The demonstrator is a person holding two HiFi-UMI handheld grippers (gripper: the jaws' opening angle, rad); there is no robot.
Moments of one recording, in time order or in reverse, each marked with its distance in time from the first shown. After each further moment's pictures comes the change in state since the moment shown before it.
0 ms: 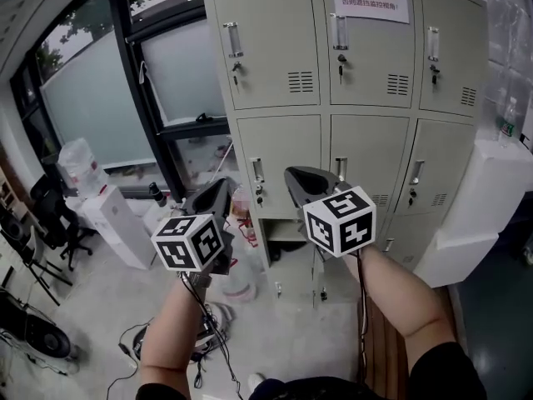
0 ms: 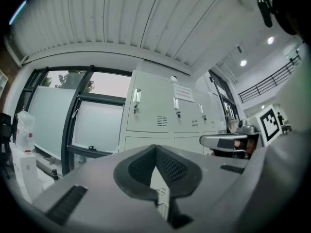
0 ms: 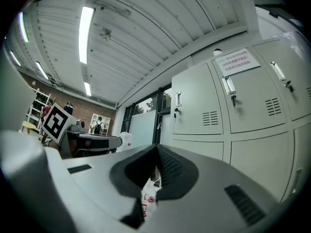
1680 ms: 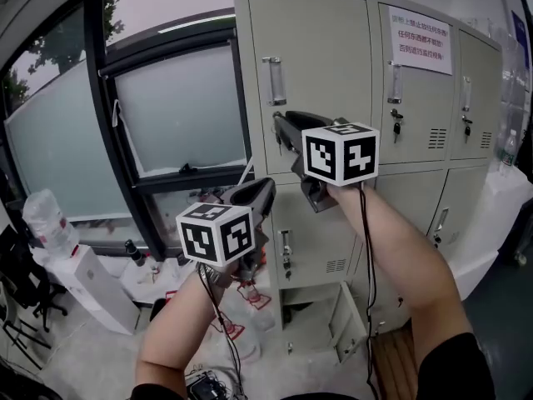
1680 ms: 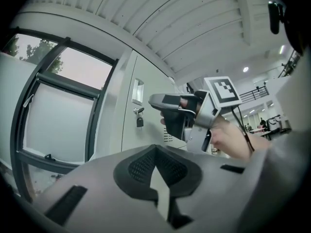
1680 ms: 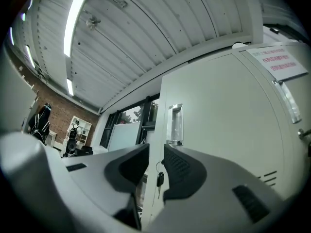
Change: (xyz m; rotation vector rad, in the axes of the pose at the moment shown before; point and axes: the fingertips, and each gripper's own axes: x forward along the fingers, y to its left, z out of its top) left arm 0.176 0.106 0.077 -0.016 0.002 -0.455; right arm 0.270 -0.084 0.160 -0.030 -0.126 -0.168
